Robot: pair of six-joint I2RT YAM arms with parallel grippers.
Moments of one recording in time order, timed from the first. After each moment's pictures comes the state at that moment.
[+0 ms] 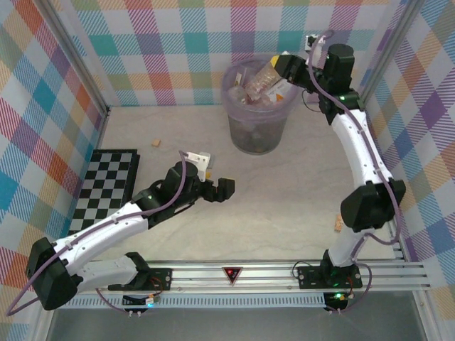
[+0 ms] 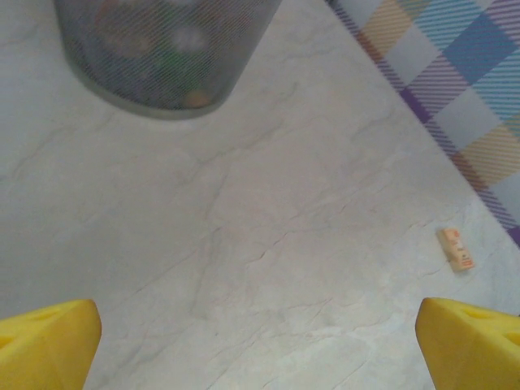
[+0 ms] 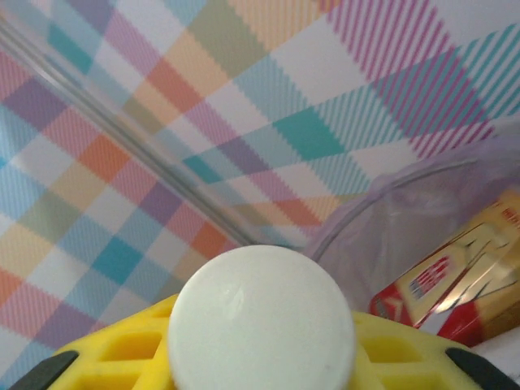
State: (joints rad) left arm -0.81 1.09 0.83 -0.24 -0.03 -0.47; right arm 0.17 1.78 1.93 -0.25 -0.59 0.60
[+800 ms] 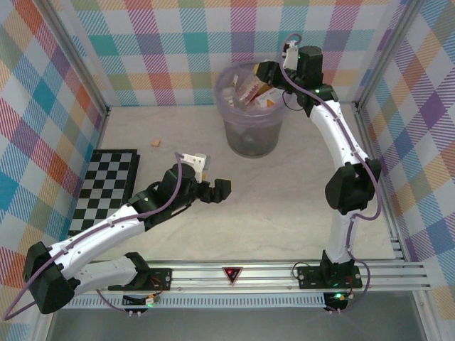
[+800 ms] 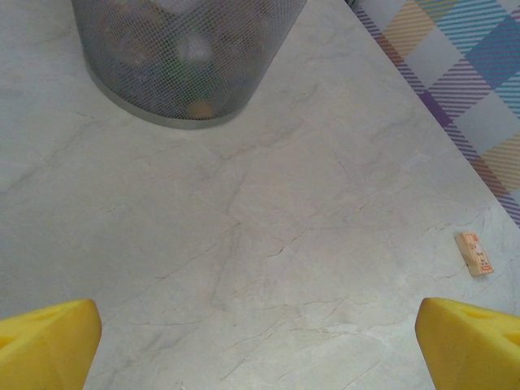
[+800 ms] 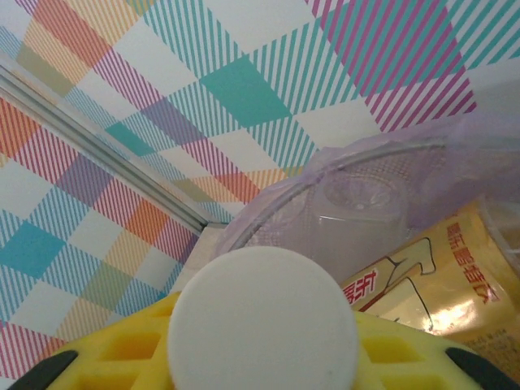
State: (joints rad) left arm -0.81 1.05 0.82 -0.28 -0.08 -0.48; right arm 0.26 1.99 2.09 -0.36 -0.49 0.51
